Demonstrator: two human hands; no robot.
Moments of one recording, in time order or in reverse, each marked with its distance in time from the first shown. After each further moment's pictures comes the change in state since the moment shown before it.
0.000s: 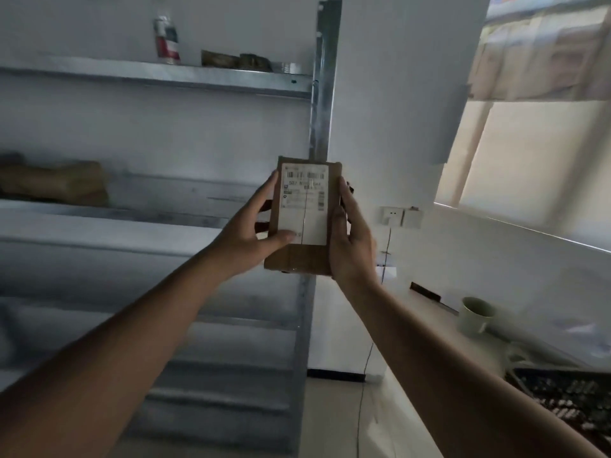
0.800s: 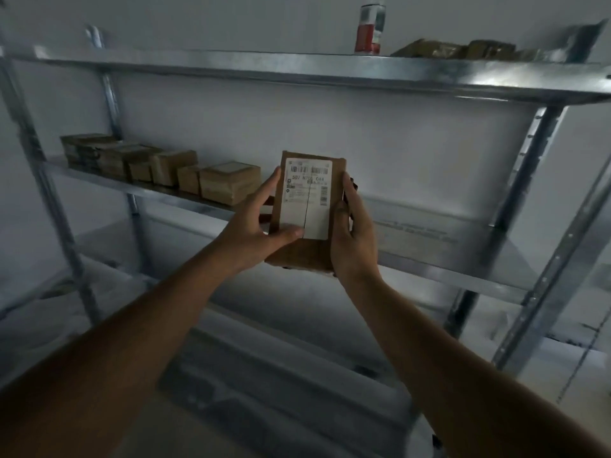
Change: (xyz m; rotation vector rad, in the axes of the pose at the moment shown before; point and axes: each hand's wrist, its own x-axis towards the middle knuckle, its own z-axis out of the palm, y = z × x) left_hand -0.004 -0.215 -0.337 0.255 0.323 -0.219; right_hand 0.066 0.009 0.434 0.116 -0.305 0.029
